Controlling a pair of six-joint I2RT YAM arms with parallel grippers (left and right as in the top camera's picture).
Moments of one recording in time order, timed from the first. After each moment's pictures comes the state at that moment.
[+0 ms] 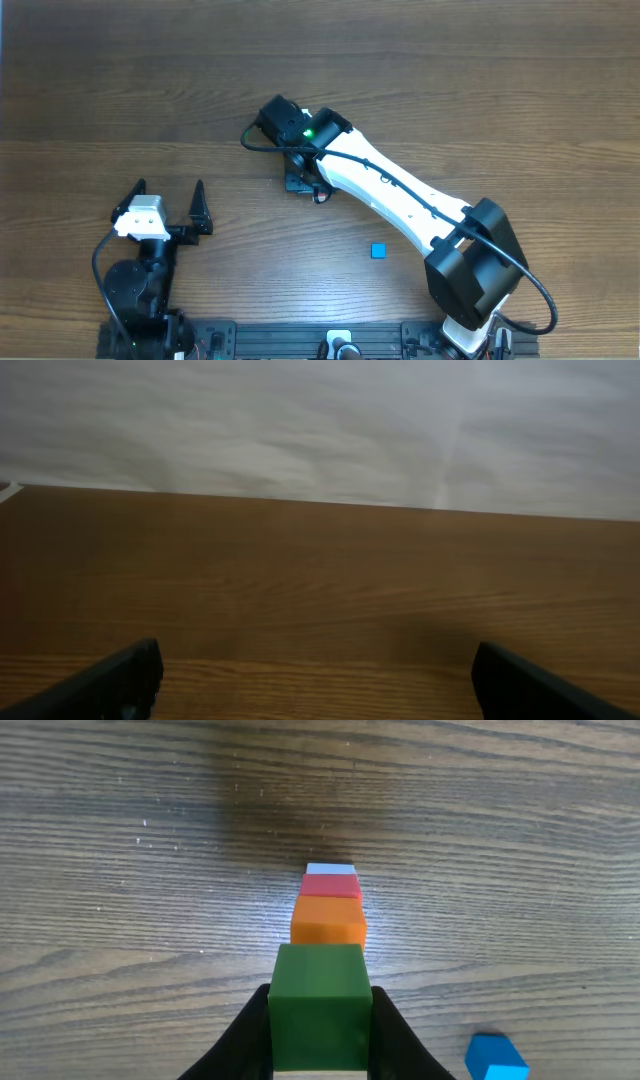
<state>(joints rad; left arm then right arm) 0.06 0.01 0.01 -0.07 0.09 -0.08 0.77 1.89 1.55 -1.12 0.08 0.75</state>
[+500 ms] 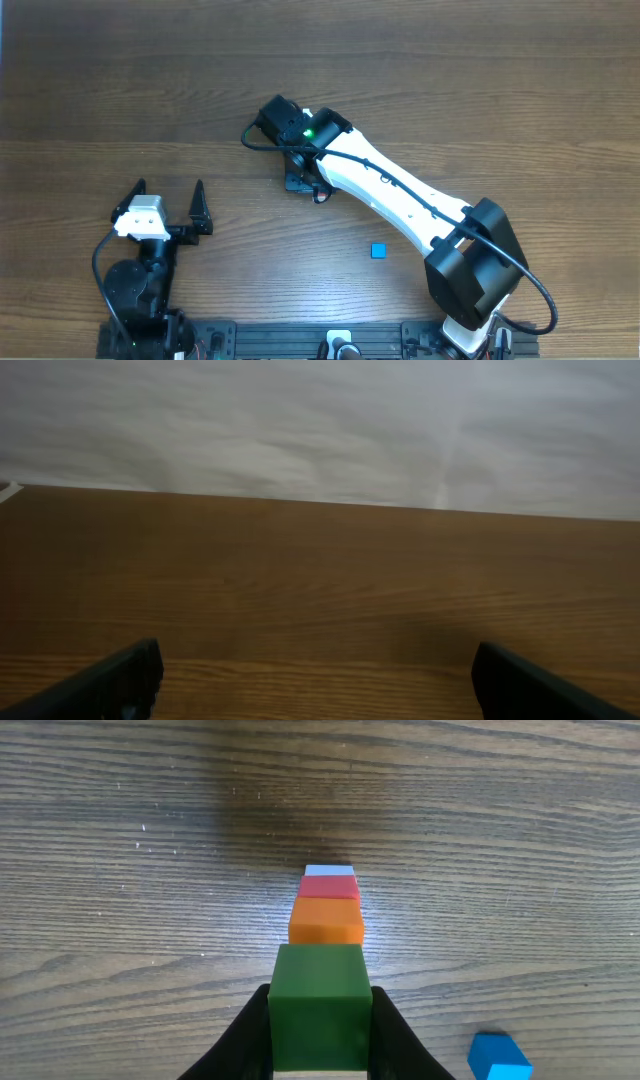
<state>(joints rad) 0.06 0.01 0.01 -0.07 0.09 -0.08 0.77 1.89 1.55 -1.12 0.08 0.76</state>
